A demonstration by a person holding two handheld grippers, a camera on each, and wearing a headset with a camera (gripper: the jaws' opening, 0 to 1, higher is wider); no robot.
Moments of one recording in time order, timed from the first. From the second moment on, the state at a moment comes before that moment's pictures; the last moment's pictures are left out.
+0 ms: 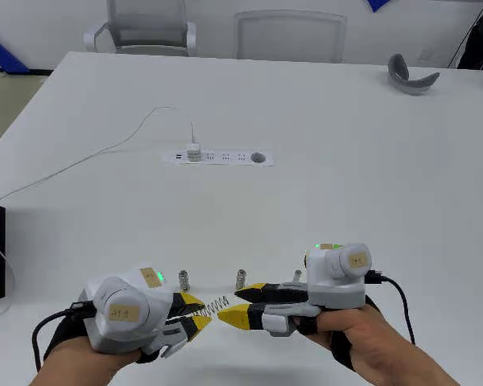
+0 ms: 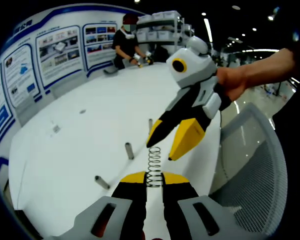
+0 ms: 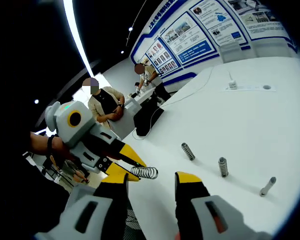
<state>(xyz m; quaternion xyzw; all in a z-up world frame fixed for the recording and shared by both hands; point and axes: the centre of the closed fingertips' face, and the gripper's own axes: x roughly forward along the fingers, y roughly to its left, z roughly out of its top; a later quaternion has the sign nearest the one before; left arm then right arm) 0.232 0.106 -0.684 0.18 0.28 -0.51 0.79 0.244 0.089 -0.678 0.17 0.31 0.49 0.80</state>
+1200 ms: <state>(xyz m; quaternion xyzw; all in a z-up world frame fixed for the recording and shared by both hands) 0.231 0.077 -0.657 0.16 0.25 -0.58 0.76 0.234 0.083 -0.642 0.03 0.32 0.57 0.75</state>
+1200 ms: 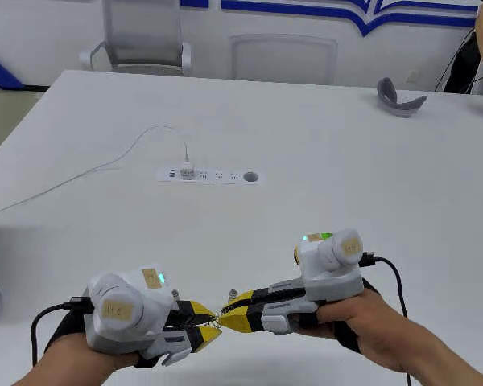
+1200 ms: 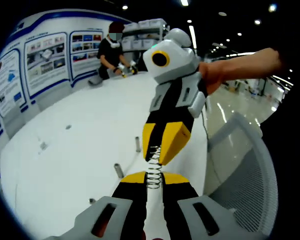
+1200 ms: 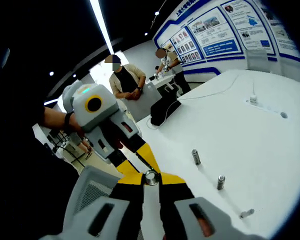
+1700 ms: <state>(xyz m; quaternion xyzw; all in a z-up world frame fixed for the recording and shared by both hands) 0.218 0.063 -0.641 0.12 0.23 -0.64 0.72 0.218 0.079 -0.633 -0.11 0.33 0.63 0.69</state>
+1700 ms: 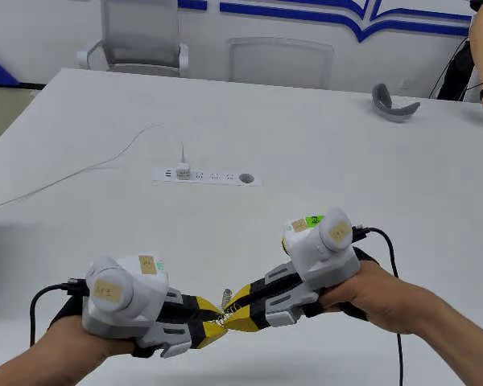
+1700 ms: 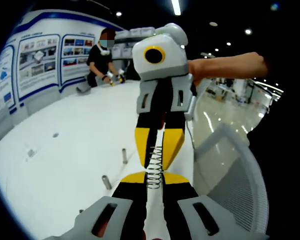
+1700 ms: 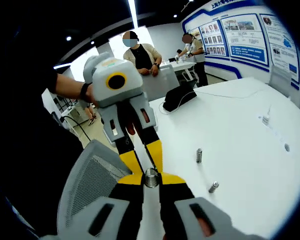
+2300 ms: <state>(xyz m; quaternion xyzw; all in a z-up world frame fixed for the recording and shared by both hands) 0.208 0.057 -0.641 0.09 0.23 -0.66 0.71 0.207 0.076 -0.634 -0.15 0.33 0.65 0.66</state>
